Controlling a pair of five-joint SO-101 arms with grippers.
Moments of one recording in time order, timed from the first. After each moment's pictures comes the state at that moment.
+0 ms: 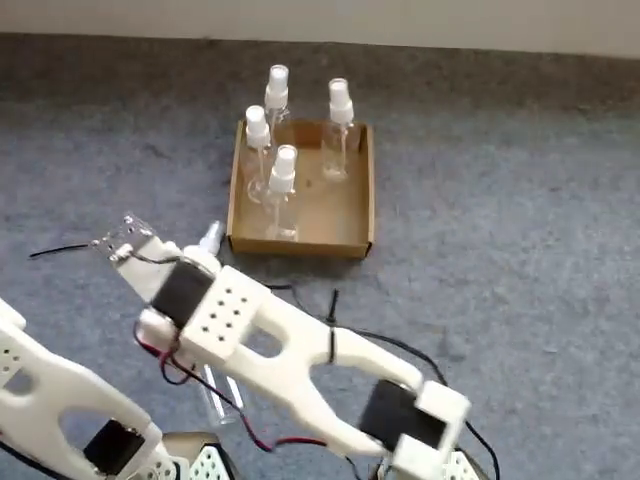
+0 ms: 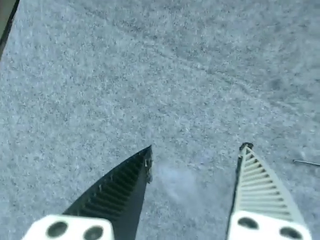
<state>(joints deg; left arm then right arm) -60.1 44.6 -60.4 85.6 -24.9 -67.4 6.3 -9.8 89.3 -11.8</state>
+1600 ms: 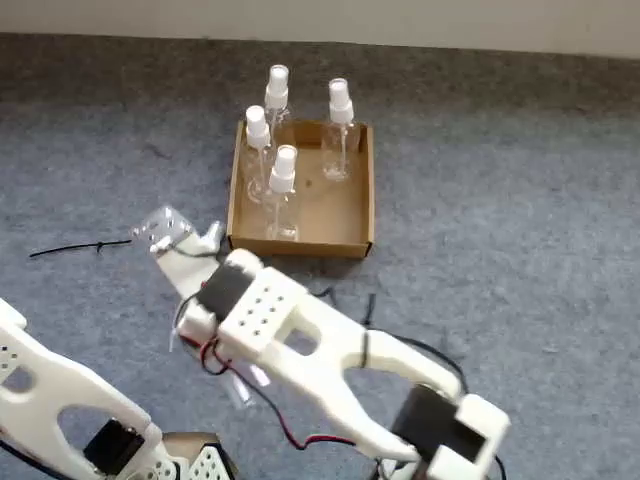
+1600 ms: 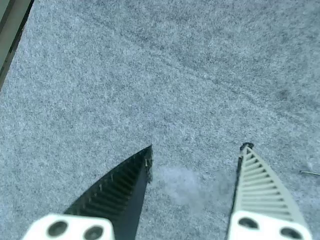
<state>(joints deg) -60.1 47.8 -65.5 85.6 -24.9 -61.1 -3.0 4.9 79.6 -7.8</state>
